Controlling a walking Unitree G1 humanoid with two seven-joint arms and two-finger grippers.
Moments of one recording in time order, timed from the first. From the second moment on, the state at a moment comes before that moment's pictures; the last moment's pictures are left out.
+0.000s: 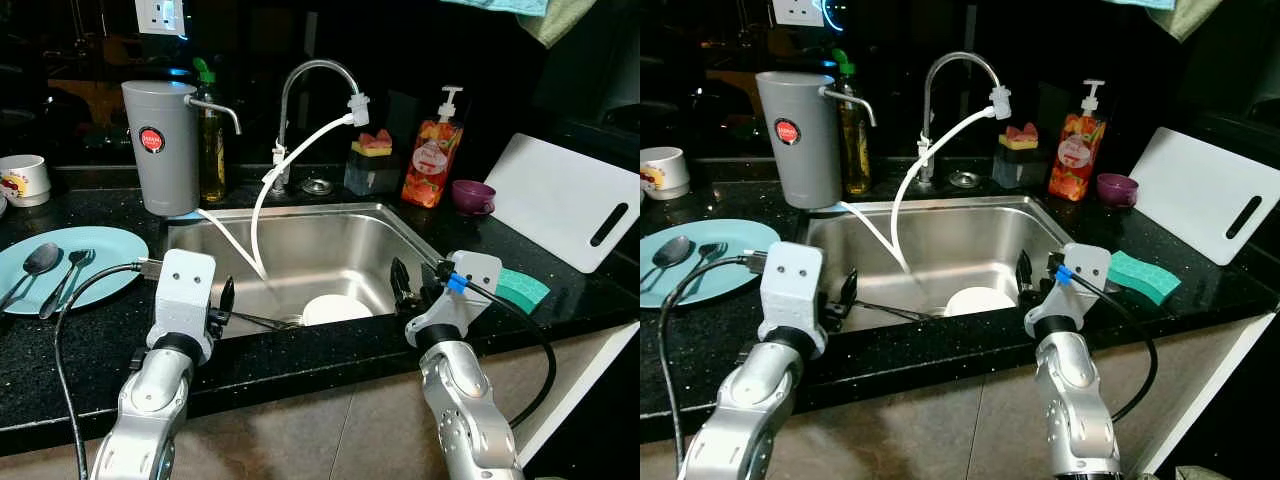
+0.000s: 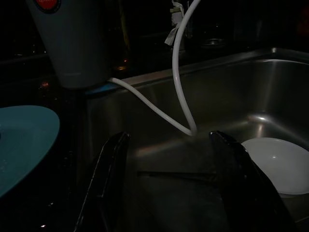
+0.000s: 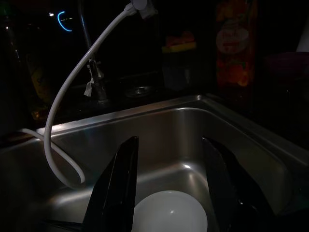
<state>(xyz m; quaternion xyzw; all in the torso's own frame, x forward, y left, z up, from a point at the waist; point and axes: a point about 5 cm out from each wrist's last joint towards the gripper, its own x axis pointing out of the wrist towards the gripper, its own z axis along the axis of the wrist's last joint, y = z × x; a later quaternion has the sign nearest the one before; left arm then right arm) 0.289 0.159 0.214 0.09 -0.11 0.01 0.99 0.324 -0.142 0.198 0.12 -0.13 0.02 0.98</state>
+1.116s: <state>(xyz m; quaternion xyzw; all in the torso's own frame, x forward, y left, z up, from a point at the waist) 0.288 0.174 0.215 0.10 -0.10 0.03 0.99 0.321 -0.144 0.202 0.12 -0.13 0.01 0.98</state>
